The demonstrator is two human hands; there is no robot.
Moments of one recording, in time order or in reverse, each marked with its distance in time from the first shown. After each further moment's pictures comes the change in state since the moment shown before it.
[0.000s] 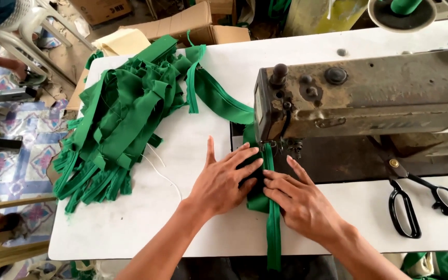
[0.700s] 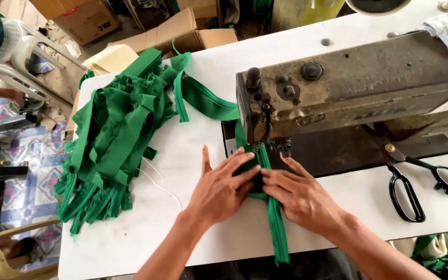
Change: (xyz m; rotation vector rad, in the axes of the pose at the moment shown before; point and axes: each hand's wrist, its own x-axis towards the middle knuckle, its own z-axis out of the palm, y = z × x) left_hand 0.004 0.005 -0.007 -0.020 -0.112 -0.001; right_hand -0.009 0.011 0.008 0.012 0.013 0.046
